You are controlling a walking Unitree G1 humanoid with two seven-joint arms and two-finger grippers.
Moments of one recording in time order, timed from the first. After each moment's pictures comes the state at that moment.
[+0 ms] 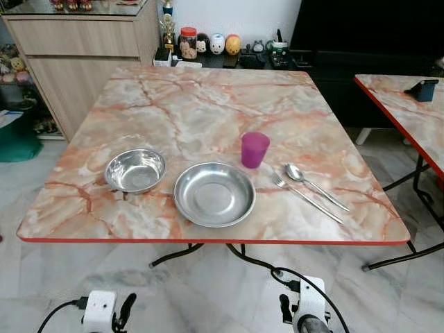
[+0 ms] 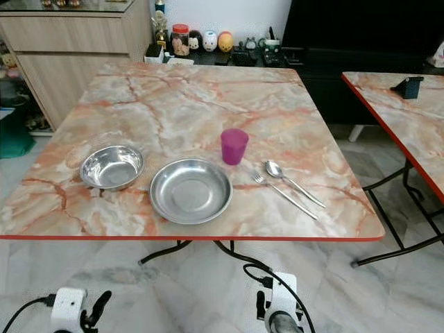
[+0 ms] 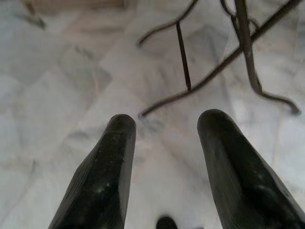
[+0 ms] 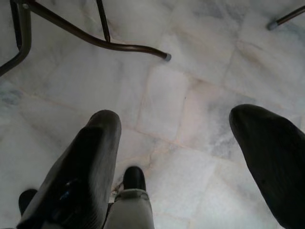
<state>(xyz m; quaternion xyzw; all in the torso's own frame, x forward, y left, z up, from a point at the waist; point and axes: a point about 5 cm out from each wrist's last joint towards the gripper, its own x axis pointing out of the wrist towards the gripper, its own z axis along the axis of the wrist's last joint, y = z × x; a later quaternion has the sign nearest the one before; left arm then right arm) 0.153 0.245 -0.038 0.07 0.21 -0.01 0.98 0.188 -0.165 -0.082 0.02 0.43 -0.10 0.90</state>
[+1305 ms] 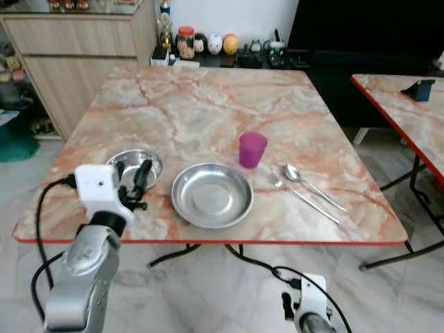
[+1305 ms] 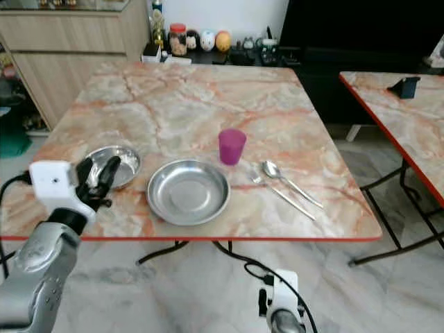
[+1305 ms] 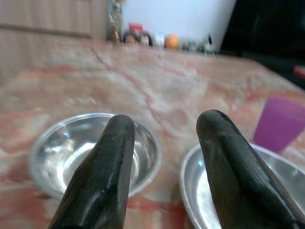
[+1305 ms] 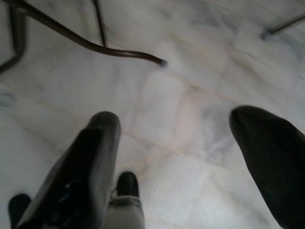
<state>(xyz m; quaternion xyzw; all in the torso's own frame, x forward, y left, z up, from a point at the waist) 0.275 0.167 0.172 -0.03 -0.02 -0.05 1.00 0.193 -0.167 -0.080 0.01 0.43 -0.10 0.90</state>
